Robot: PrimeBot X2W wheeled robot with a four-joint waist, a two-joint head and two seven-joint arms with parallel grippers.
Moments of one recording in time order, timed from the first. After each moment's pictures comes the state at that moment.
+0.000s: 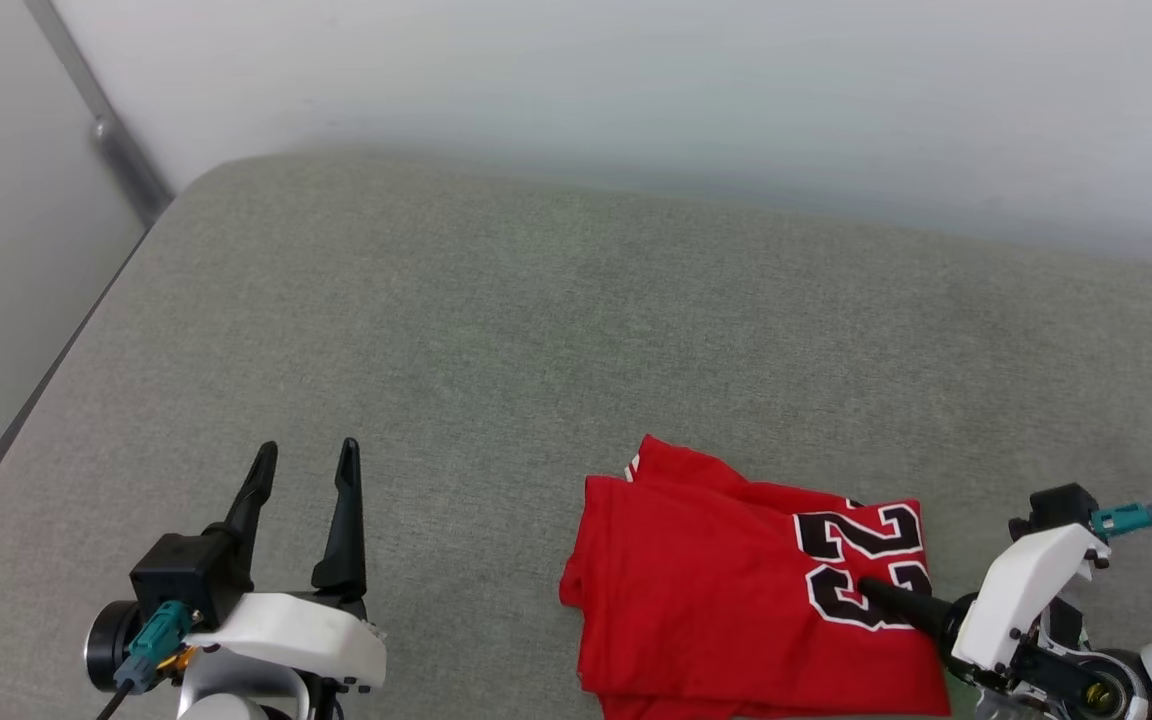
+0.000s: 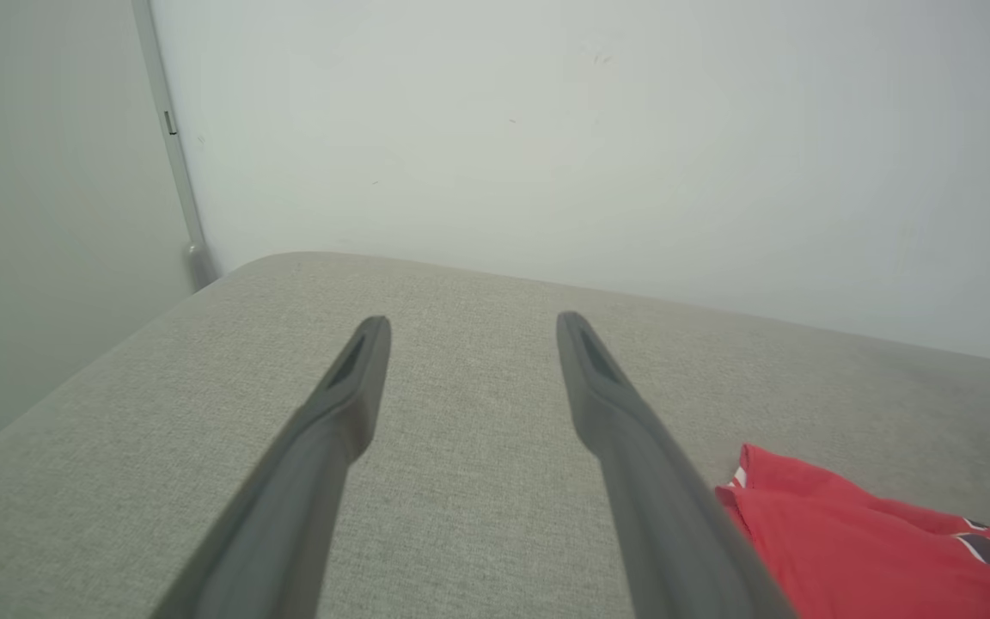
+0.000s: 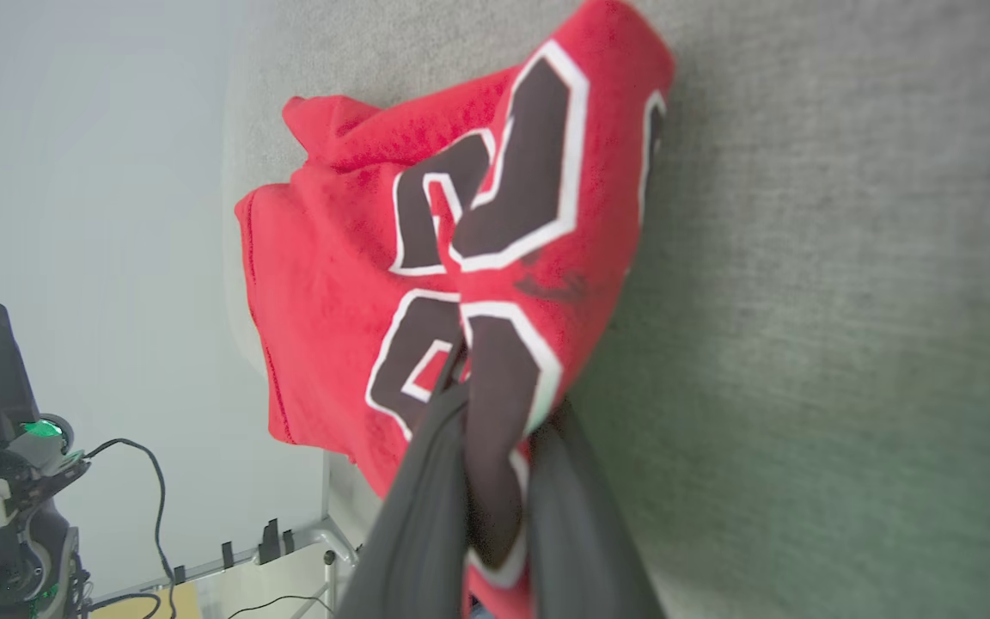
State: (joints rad) left arm -0.11 0.42 -0.43 0.01 -0.61 0.30 -0.26; right arm -0.20 -0.20 0.04 0.43 1.01 0.13 0.72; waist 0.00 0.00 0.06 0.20
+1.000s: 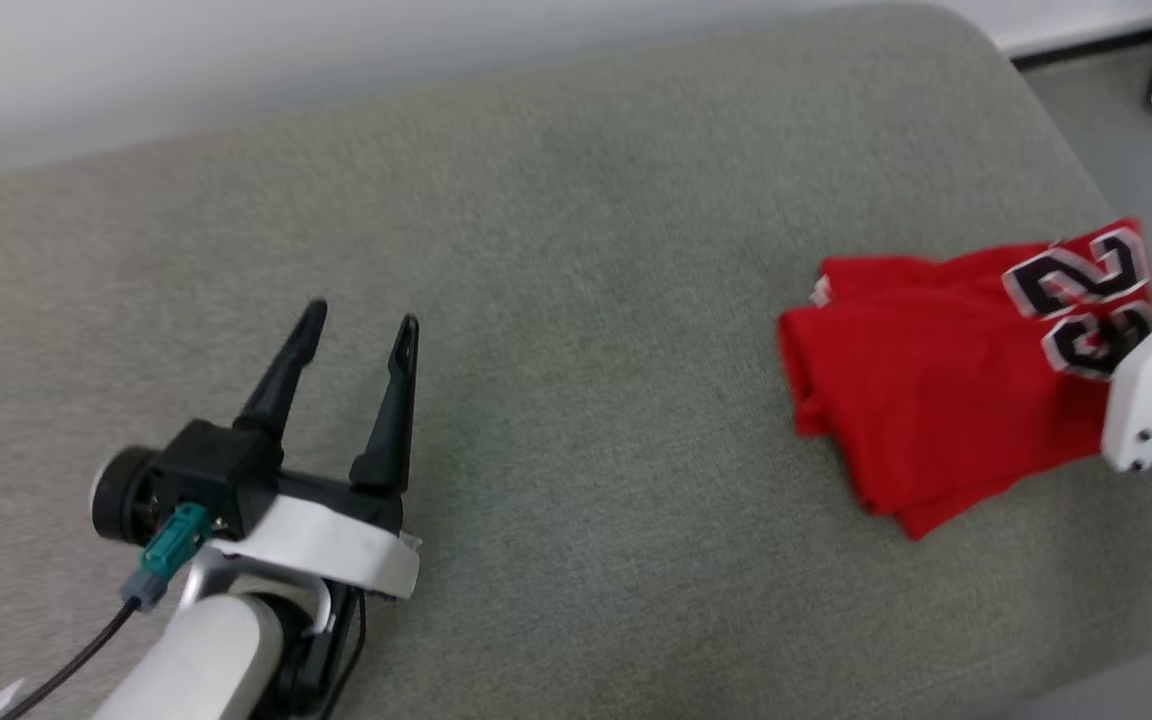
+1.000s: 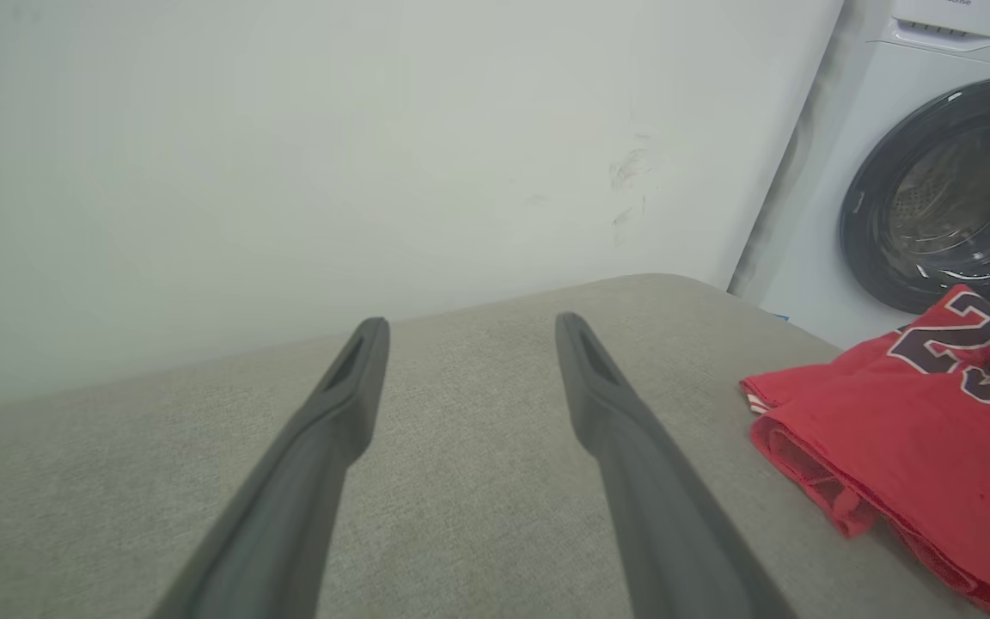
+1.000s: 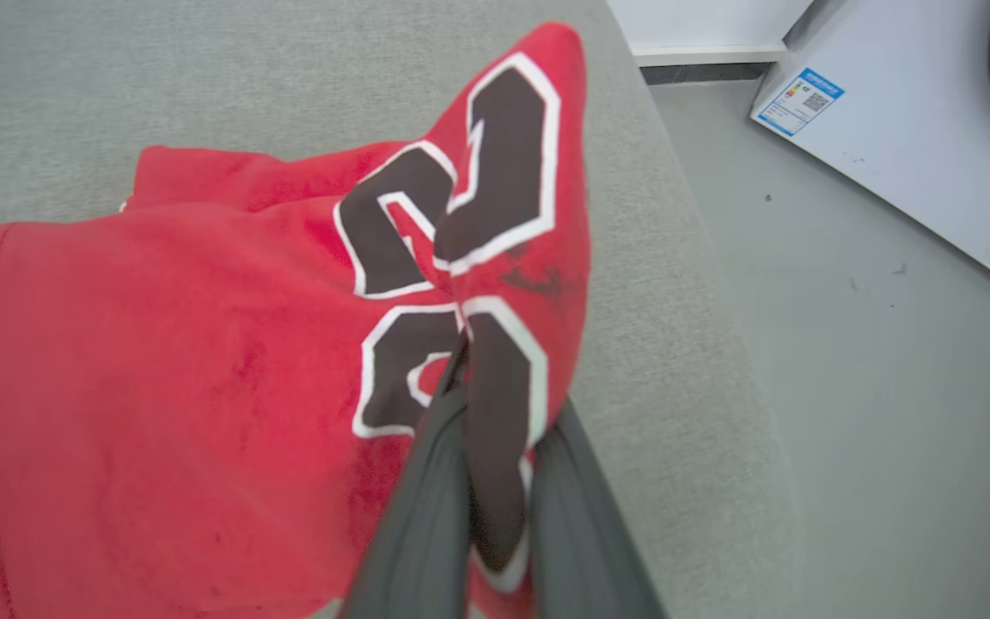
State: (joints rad) left arm -0.27 0.47 -0.48 -0.13 -0.52 0.26 -0.18; right arm -0.60 -0.42 0.12 0.65 0.34 0.13 0.33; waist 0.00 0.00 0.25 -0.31
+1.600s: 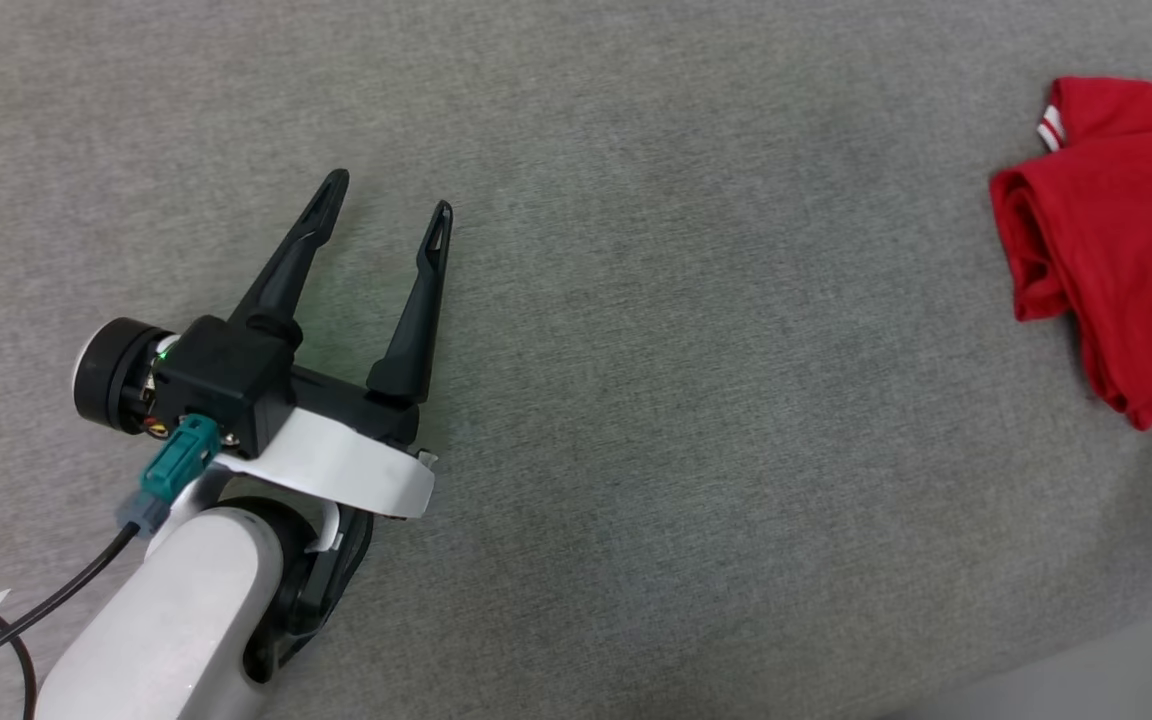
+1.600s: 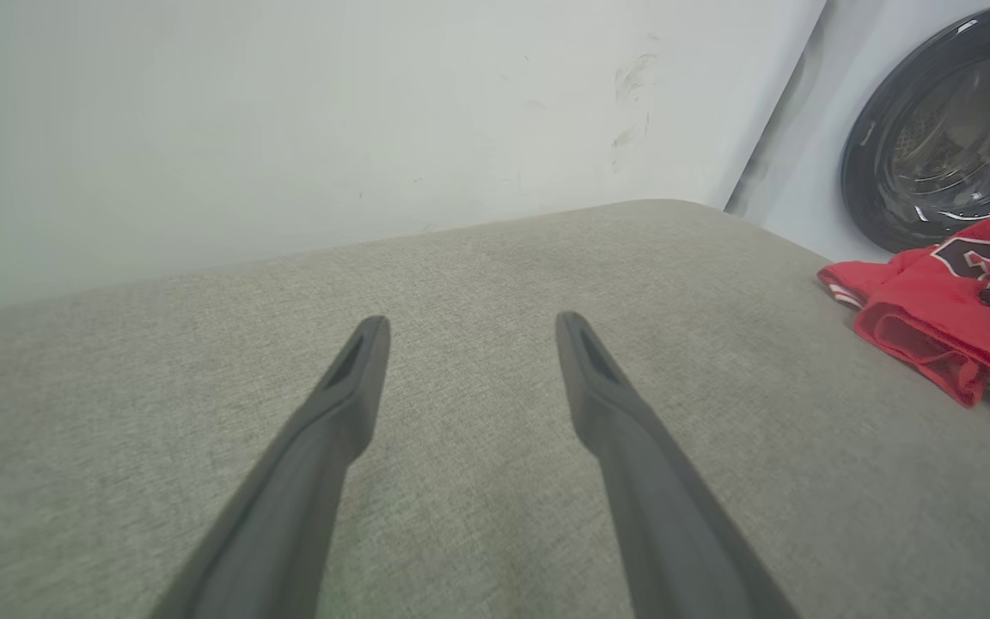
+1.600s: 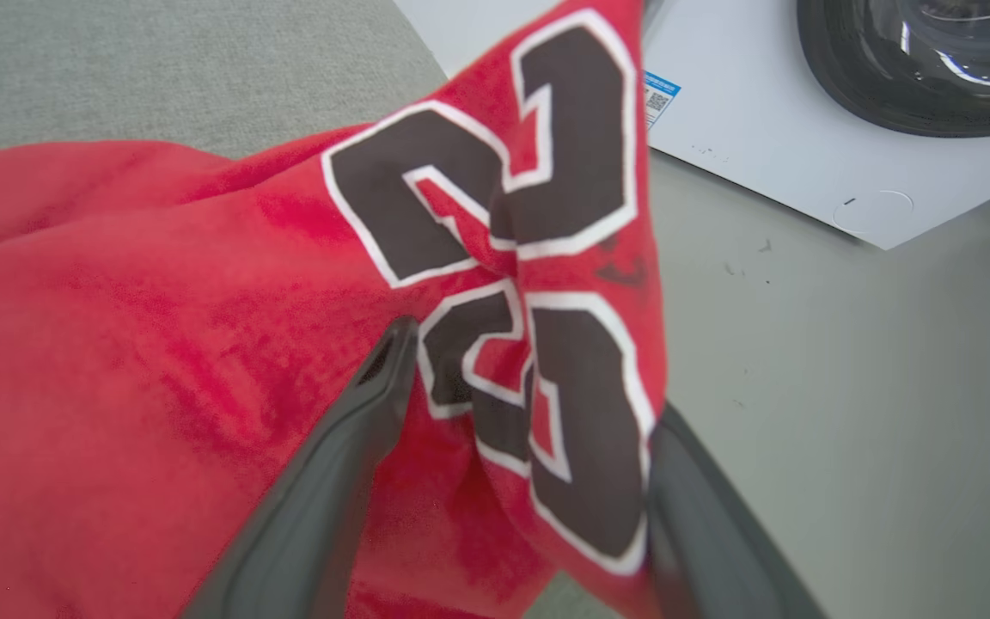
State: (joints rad) left arm -0.46 0.50 -0.52 -0.19 -0.45 0.22 -0.09; right arm -0.82 -0.41 -0.22 0.99 0.15 0.13 -0.06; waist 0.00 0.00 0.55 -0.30
